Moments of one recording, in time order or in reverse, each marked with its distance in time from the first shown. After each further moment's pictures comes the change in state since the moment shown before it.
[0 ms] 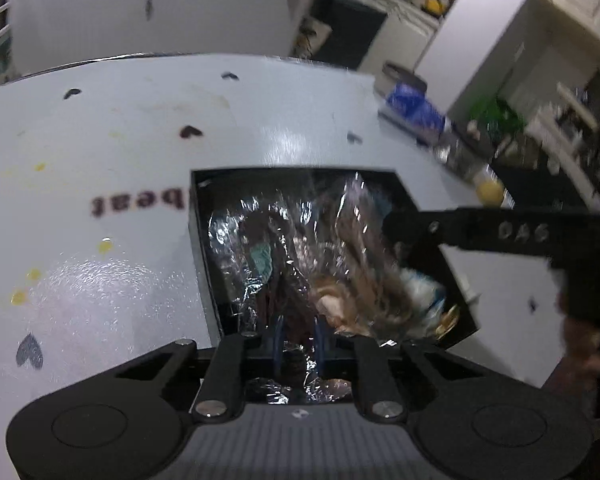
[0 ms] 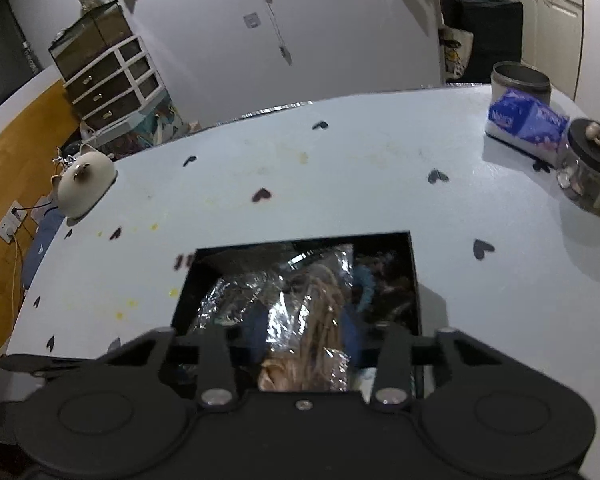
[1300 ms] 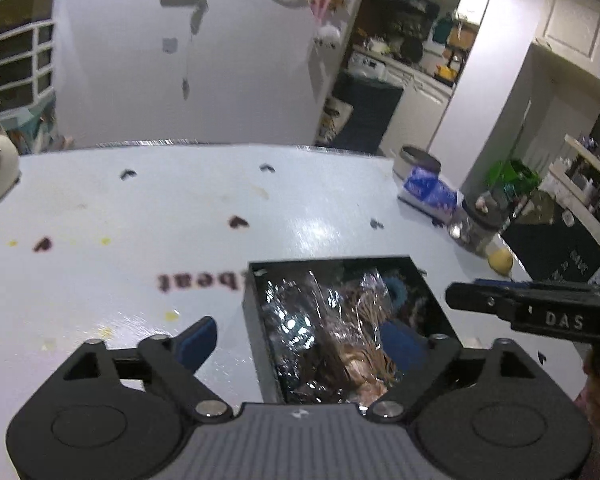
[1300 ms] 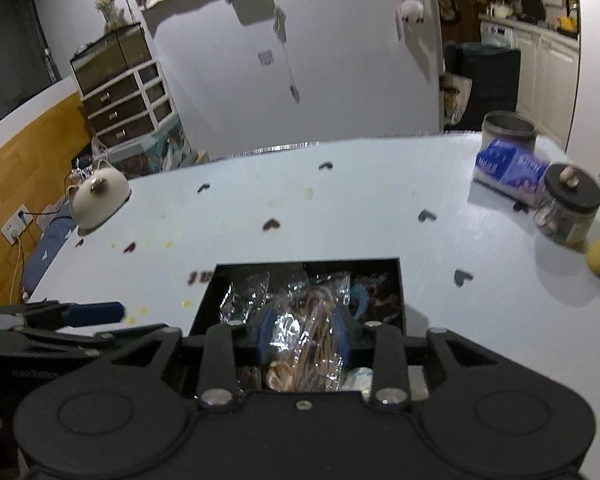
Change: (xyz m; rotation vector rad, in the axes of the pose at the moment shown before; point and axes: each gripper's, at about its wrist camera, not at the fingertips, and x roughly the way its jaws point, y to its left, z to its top) left arm -0.069 0.007 0.000 -0.001 -0.244 0.094; right arm -0.056 0.016 -0.016 -0.073 -0.148 -0.026
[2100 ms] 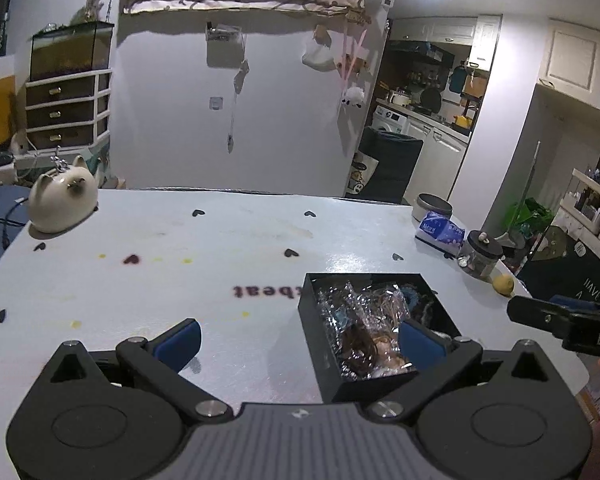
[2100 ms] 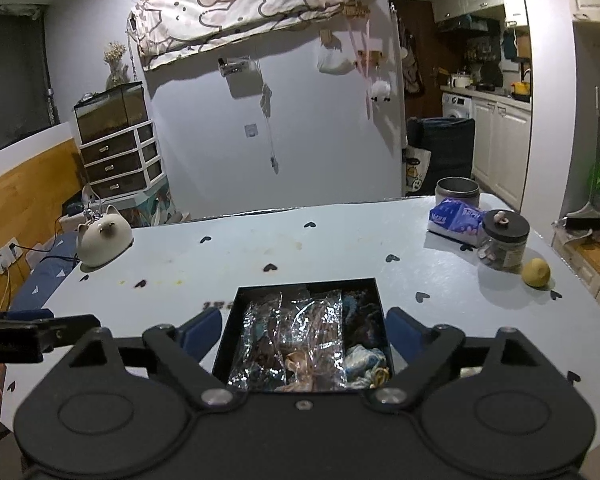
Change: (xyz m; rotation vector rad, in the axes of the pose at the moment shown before) left arm -0.129 0.021 -0.051 -0.006 -0.175 0.094; right arm -0.110 0.054 -0.062 -0.008 -0.232 -0.123
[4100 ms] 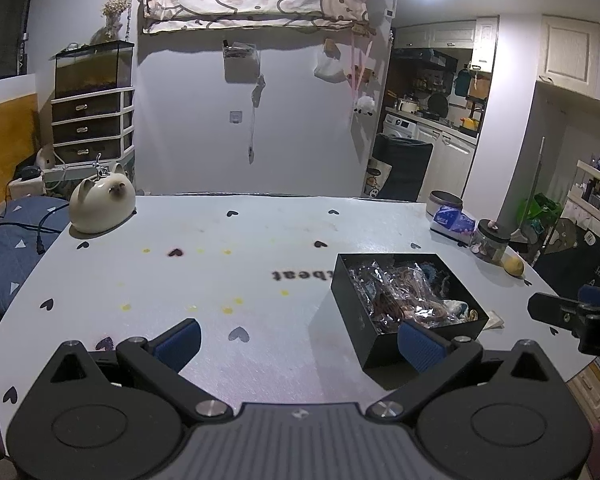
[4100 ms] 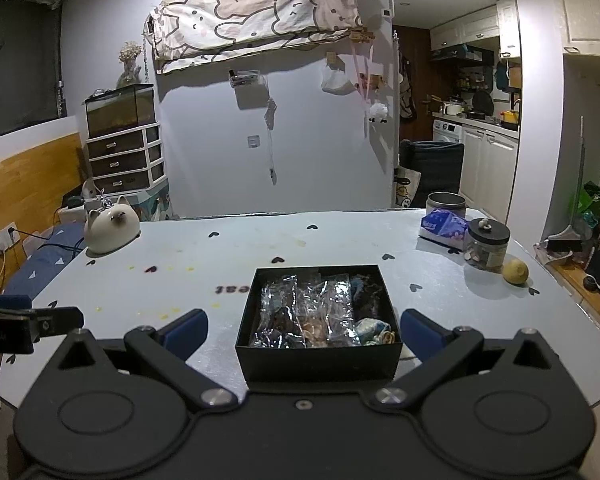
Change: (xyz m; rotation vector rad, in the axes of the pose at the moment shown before) left arm -0.060 0.021 -0.045 0.042 -0.044 0.058; right arm -0.057 0.048 -0.047 -0.056 -0.063 -0.057
